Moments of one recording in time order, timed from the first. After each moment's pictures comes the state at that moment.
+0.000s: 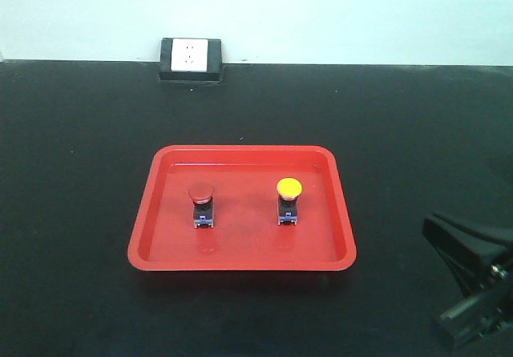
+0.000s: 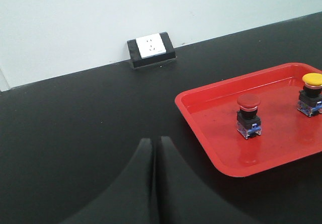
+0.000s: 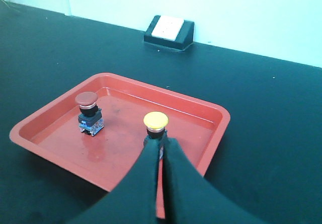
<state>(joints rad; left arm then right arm) -0.39 0.09 -0.37 0.37 0.58 -0.15 0.50 0.57 -0.33 -0.41 0.08 0.39</state>
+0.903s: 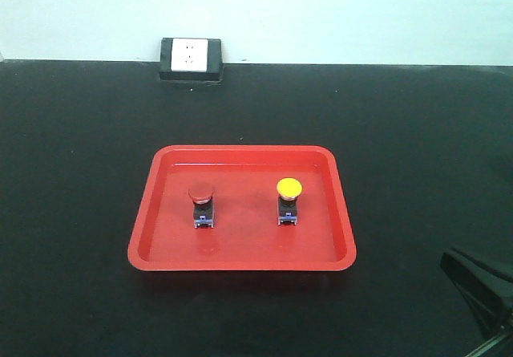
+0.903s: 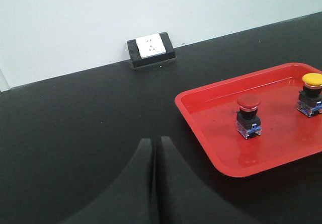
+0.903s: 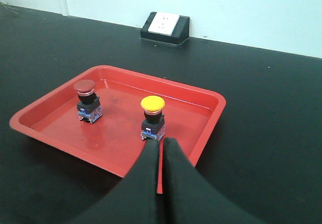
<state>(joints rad) -0.39 0.09 -0.37 0.37 0.58 -0.15 0.50 0.43 -0.23 -0.39 0.11 0.39</state>
